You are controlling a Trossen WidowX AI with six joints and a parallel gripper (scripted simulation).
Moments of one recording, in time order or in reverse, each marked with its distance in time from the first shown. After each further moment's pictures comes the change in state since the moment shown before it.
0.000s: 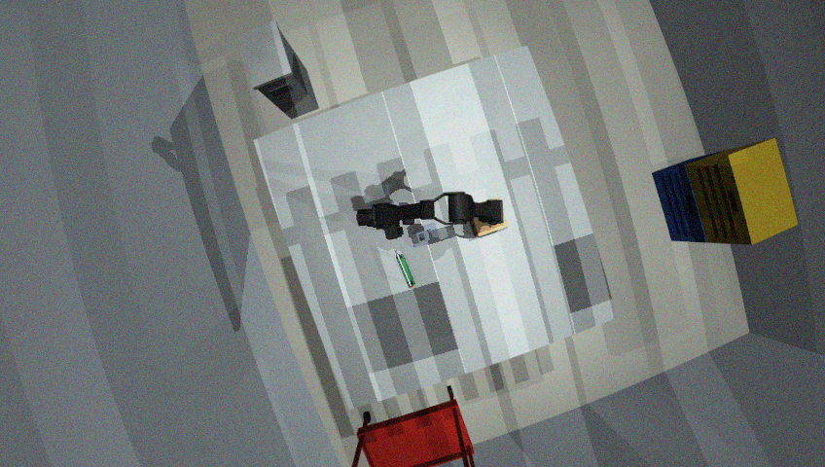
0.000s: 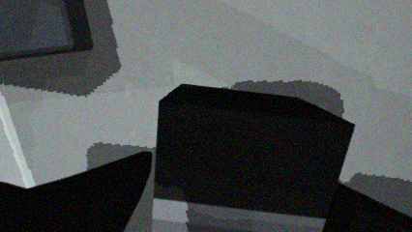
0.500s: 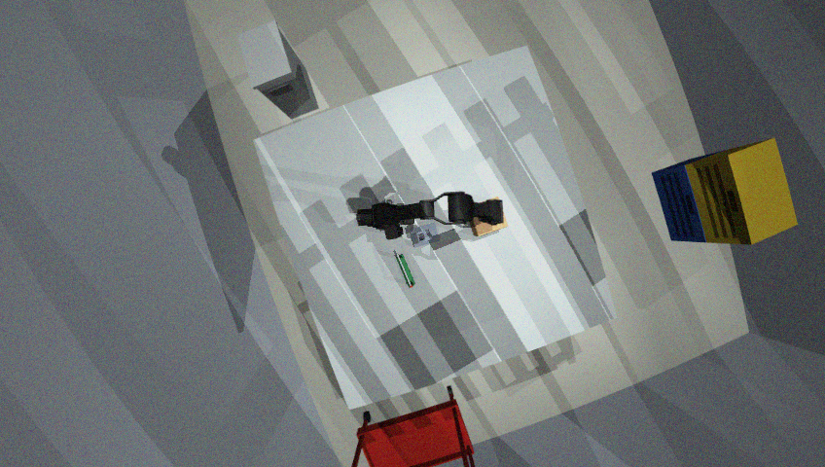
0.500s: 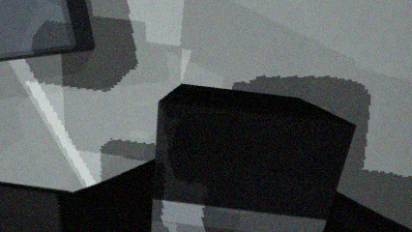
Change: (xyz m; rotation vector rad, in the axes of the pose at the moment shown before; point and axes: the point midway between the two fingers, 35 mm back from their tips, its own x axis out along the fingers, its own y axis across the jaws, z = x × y) arm -0.001 0.000 0.000 0.000 0.000 0.003
